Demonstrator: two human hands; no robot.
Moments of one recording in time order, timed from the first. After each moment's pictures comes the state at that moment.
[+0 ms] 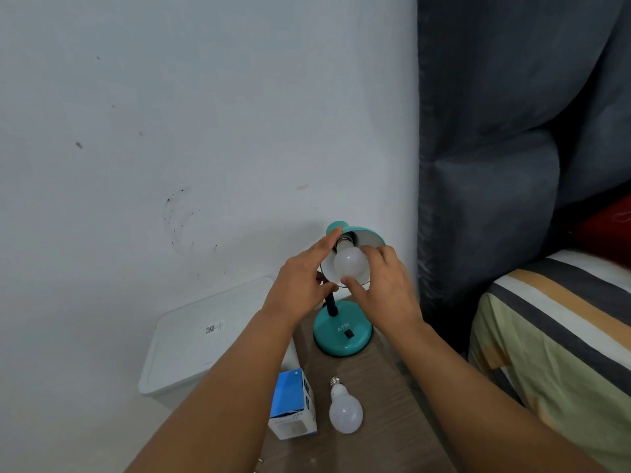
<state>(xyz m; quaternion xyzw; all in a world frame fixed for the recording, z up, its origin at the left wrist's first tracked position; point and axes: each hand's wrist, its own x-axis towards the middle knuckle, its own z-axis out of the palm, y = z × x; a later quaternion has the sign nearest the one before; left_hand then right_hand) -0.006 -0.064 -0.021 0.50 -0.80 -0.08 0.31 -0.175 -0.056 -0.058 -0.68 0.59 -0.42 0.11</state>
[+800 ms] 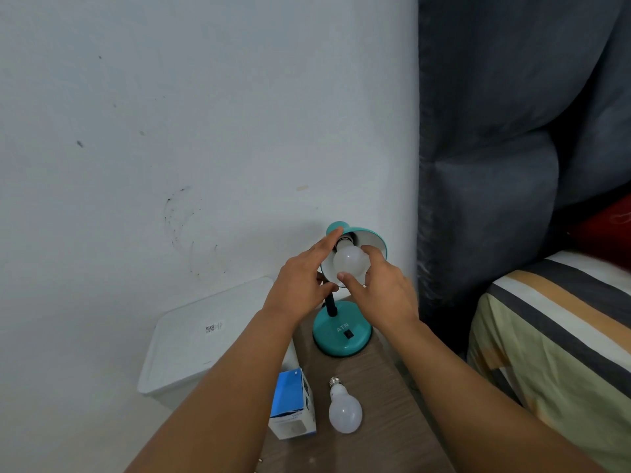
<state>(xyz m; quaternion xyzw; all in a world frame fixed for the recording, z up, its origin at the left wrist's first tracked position) -0.007 -0.062 -0.020 0.51 -0.80 -0.08 0.31 -0.170 -0.058 -0.058 -0.66 0.63 -0.39 0.15</state>
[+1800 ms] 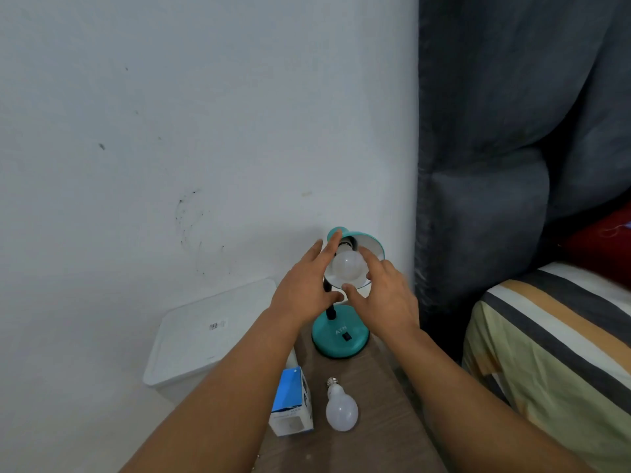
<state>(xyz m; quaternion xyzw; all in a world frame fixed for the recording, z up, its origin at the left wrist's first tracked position) -0.017 -0.049 -0.010 0.57 -0.79 -0.06 0.22 -0.175 -0.038 -0.053 -0.68 0.62 -0.39 0.11</state>
